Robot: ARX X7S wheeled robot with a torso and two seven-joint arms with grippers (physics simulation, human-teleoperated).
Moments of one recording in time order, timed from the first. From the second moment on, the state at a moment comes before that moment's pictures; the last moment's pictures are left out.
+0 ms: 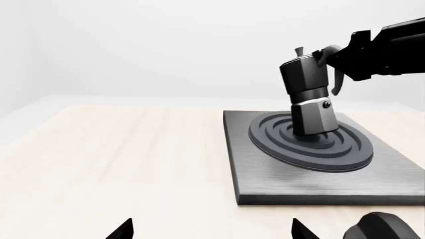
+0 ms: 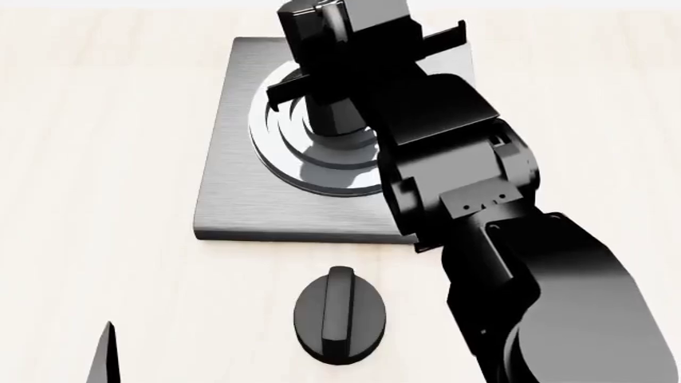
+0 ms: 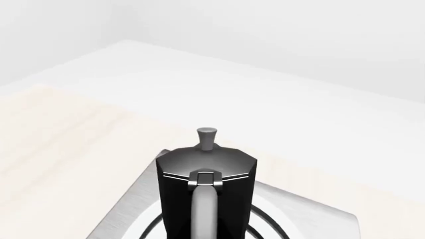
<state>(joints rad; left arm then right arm) 0.08 -0.46 0.27 0.59 -0.39 -0.18 -0.45 1.57 0.02 -1.52 1.26 1.36 0.05 -0.06</state>
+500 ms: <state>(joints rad) 0.08 -0.46 0.28 0.59 -0.38 -0.18 -0.45 1.52 0.02 -1.44 1.27 1.30 -0.01 -0.11</state>
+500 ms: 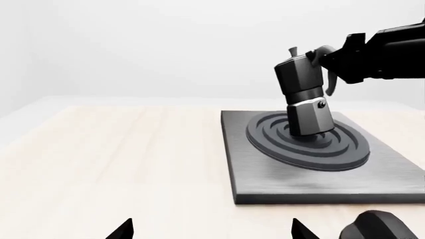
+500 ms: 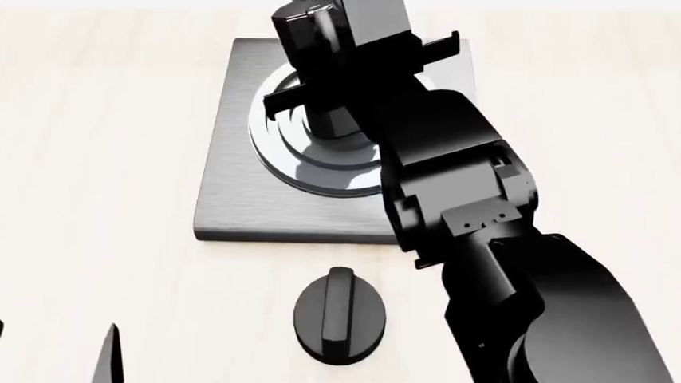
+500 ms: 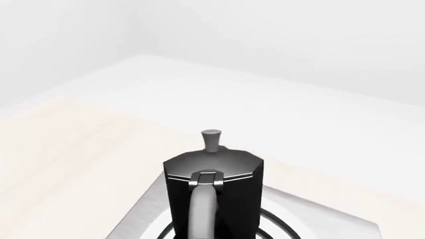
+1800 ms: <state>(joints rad) 0.08 -0.47 0.32 0.61 -0.36 -0.18 -0.46 1.35 0.35 -1.43 0.71 1.34 0.03 0.15</state>
